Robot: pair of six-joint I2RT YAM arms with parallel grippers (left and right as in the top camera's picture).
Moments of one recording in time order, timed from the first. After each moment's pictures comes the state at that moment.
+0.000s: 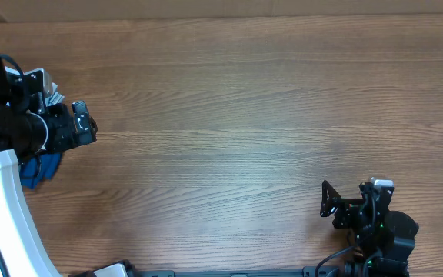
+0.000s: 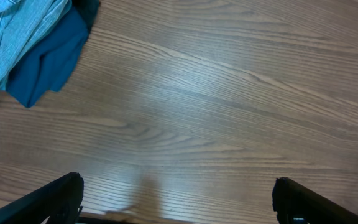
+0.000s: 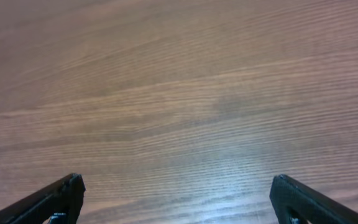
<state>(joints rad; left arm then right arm) 0.30 1.45 1.92 -1.69 0.18 -0.03 -0.20 0.02 0.19 -0.67 -0.31 0.10</state>
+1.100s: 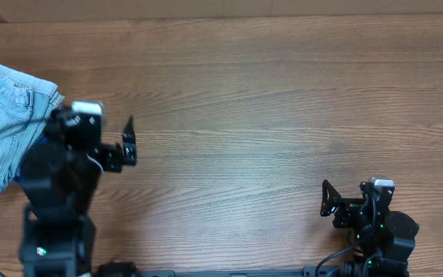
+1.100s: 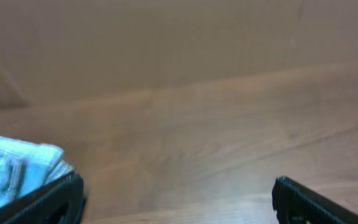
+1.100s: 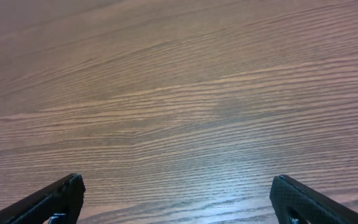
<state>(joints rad) 0.06 0.72 0.85 -0.46 0.14 0.13 -0.20 0.01 0.19 -0.67 -0.30 0.10</state>
